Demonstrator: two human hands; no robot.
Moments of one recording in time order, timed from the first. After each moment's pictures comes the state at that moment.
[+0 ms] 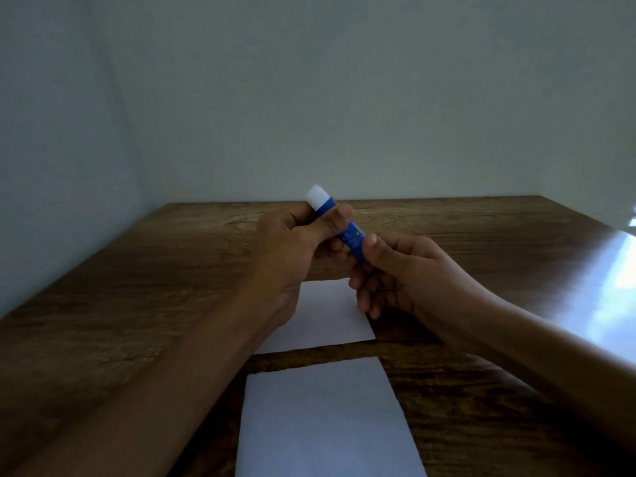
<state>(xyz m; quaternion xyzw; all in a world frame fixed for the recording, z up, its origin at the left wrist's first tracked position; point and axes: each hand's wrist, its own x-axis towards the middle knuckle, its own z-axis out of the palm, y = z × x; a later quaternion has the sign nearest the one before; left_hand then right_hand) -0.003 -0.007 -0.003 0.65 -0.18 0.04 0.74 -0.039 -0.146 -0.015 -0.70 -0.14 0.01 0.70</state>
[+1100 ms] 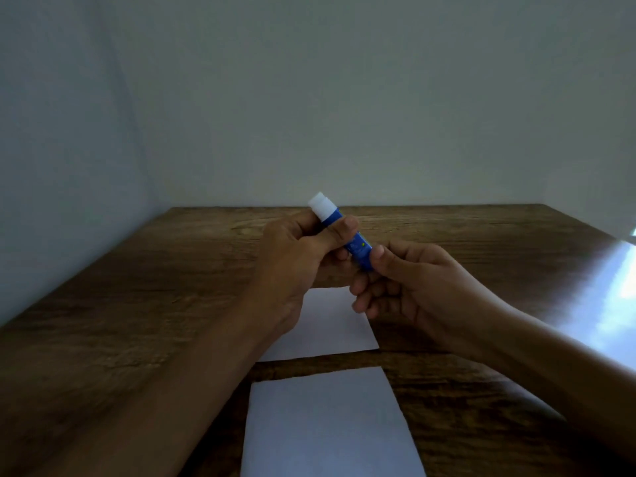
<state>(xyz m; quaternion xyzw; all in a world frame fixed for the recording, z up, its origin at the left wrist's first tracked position) -0.004 -0.006 -0.001 0.65 -0.17 0.03 0.74 -0.036 -0.153 -0.017 -0.66 -0.13 0.04 0.74</state>
